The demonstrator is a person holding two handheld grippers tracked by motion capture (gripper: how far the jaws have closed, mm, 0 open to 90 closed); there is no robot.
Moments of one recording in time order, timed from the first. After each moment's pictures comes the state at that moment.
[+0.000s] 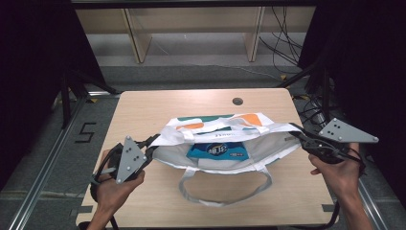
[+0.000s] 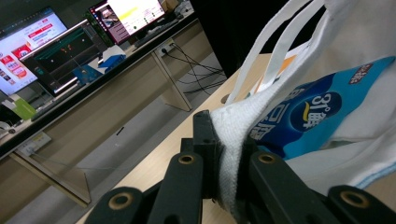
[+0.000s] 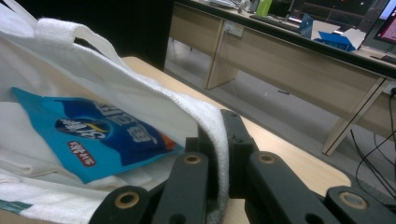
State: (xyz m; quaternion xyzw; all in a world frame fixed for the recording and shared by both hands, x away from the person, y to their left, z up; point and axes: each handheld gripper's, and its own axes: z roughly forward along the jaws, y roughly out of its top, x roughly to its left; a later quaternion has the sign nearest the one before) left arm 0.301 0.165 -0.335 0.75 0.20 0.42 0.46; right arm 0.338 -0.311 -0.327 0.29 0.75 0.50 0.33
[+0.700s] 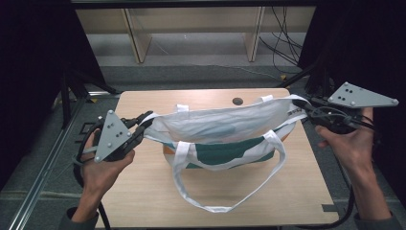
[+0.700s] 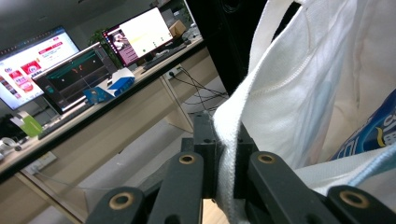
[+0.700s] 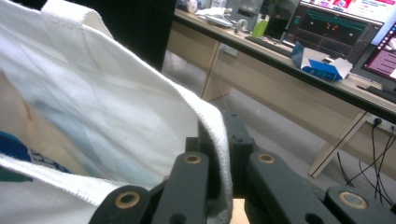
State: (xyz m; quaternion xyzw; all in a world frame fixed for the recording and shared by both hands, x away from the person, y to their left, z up) left arm 0.317 0.177 -0.281 0.73 0.20 0.42 0.50; right arm 0.361 -0.303 -0.251 0.27 0.75 0.50 0.35
